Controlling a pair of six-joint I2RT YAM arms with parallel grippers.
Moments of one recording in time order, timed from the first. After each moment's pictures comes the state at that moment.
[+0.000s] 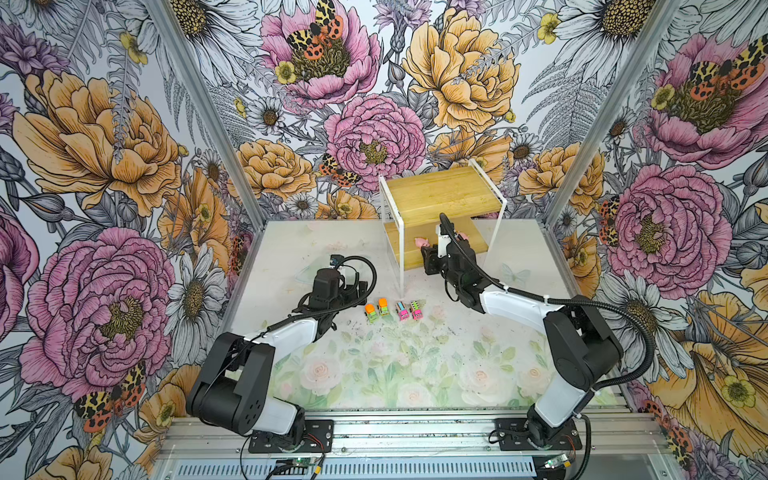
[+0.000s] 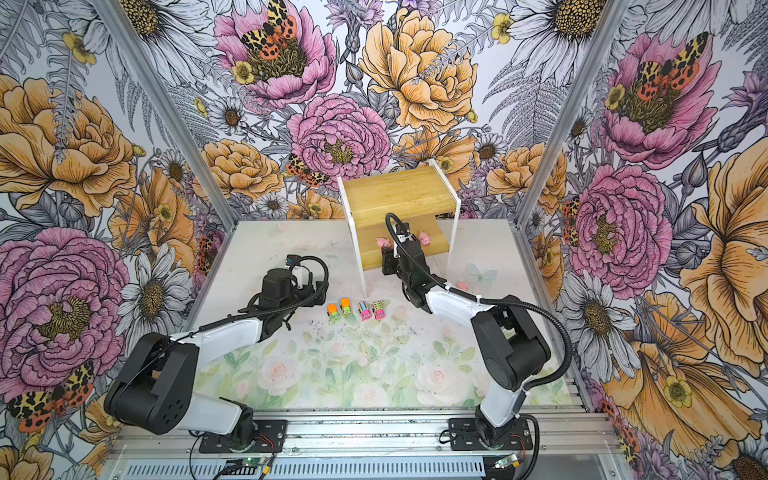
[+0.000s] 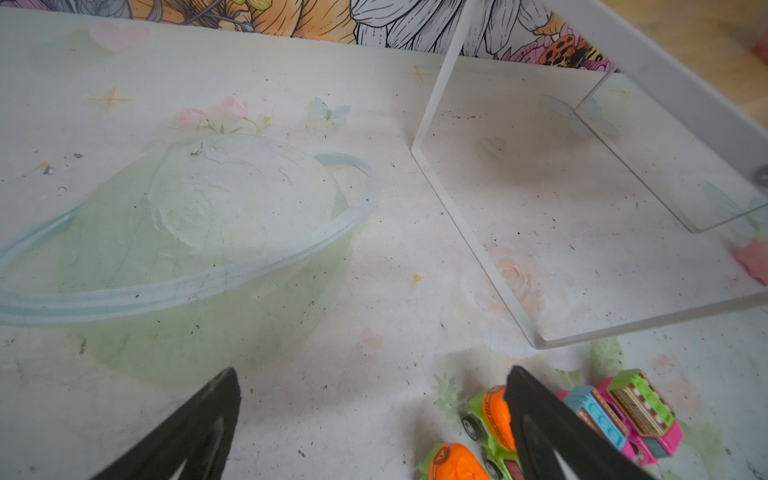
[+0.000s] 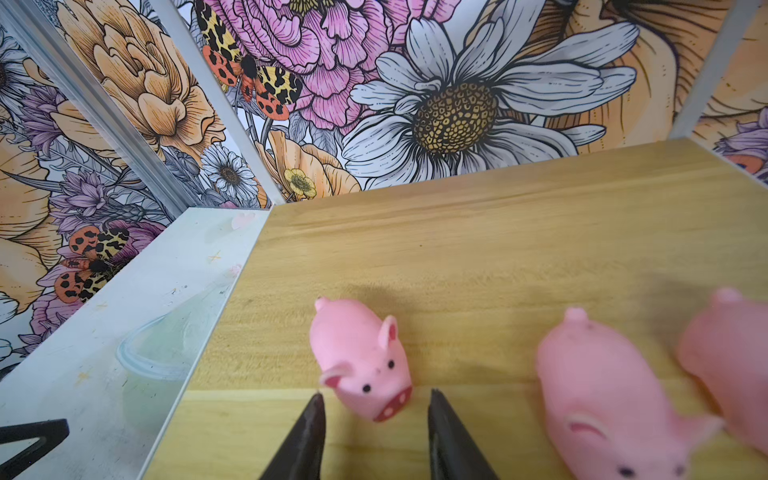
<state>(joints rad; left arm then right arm) -0.32 1.44 0.64 0.24 -0.01 -0.24 0.53 1.72 1.06 0.33 0.11 0.27</state>
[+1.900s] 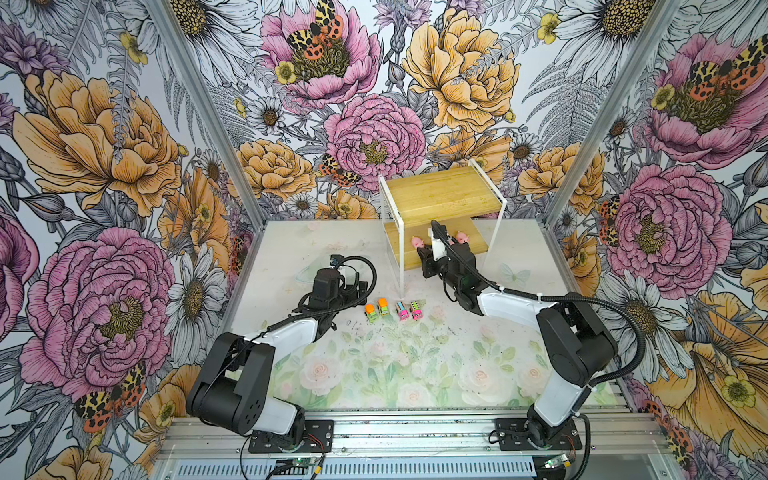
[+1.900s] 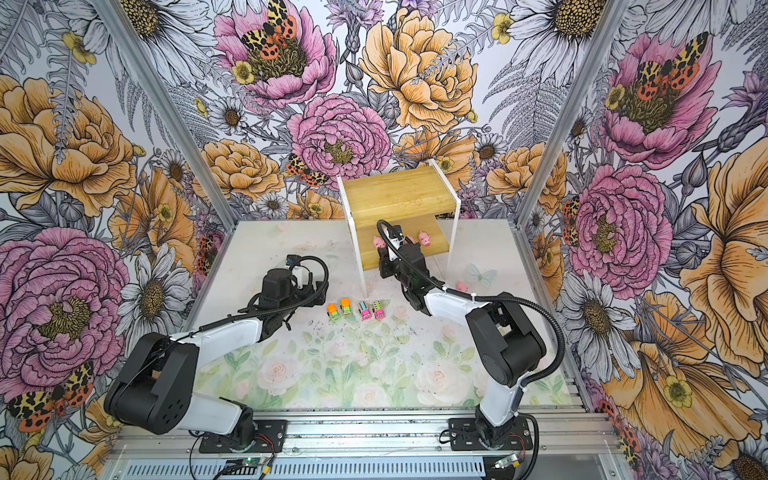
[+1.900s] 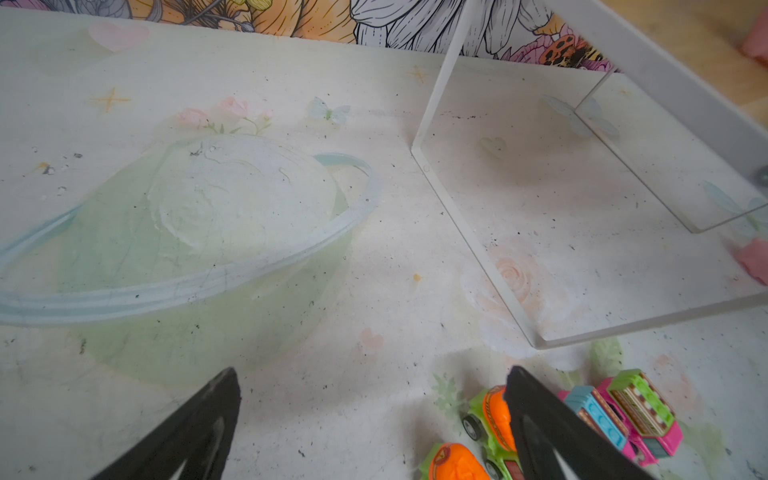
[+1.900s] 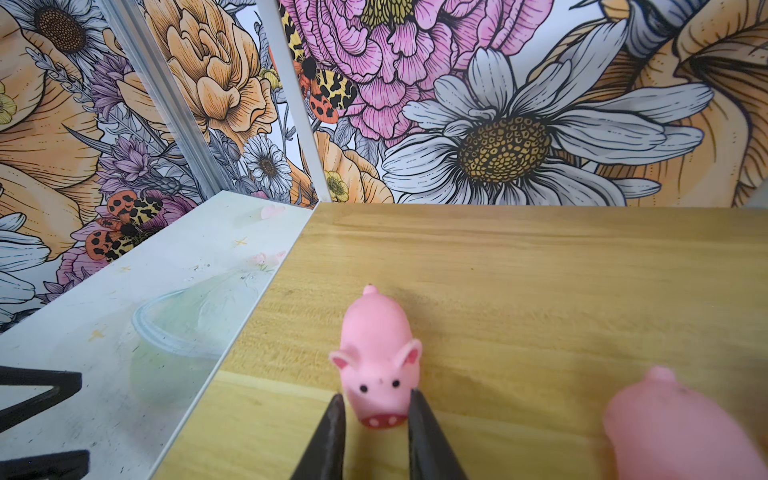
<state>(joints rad) -0.32 1.44 0.64 0.24 -0.01 -0.24 0.53 1.75 1.02 0.46 0.01 0.13</state>
